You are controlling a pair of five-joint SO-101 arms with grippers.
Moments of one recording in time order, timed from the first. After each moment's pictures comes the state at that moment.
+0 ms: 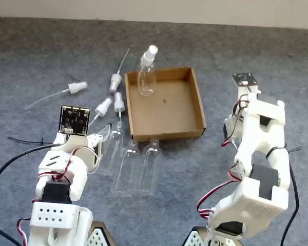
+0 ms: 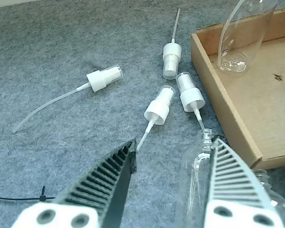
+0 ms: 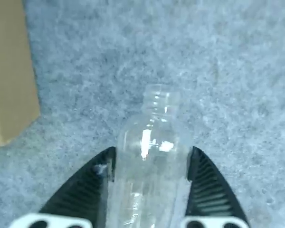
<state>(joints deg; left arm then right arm) -3.2 -78.5 79.5 40.0 -0.7 12.9 9.0 14.6 64.7 26.8</state>
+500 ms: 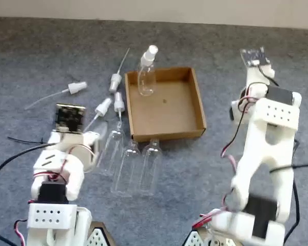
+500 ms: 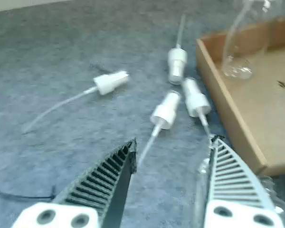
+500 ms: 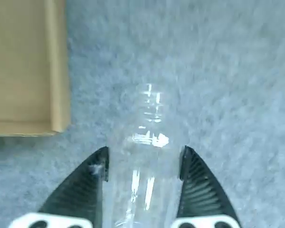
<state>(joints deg) -5.3 -78.5 76.7 42.2 -0.7 11.3 -8.8 8.2 73.7 26.7</state>
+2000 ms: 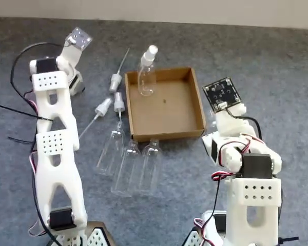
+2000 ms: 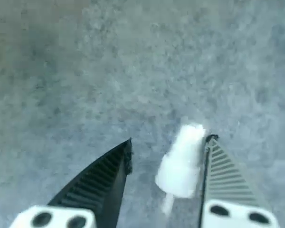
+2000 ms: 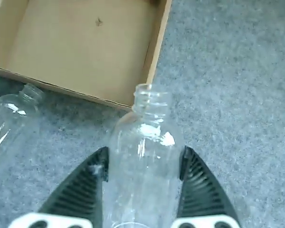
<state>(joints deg) -17.2 77.6 -91.6 85.8 -37.0 -3.0 -53.8 38.6 73.8 26.7</state>
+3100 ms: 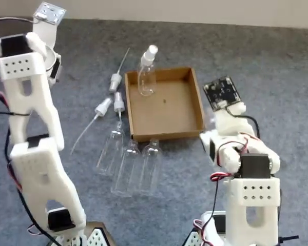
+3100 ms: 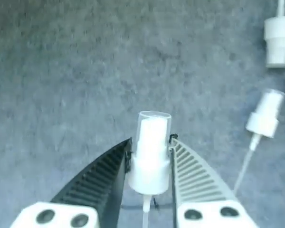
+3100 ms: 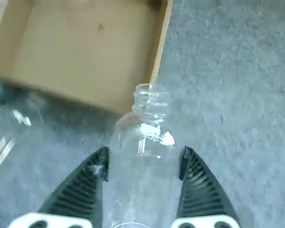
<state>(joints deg) -19.6 35.1 -59.8 100.7 -22.9 -4.9 -53.8 38.6 71.6 23.7</state>
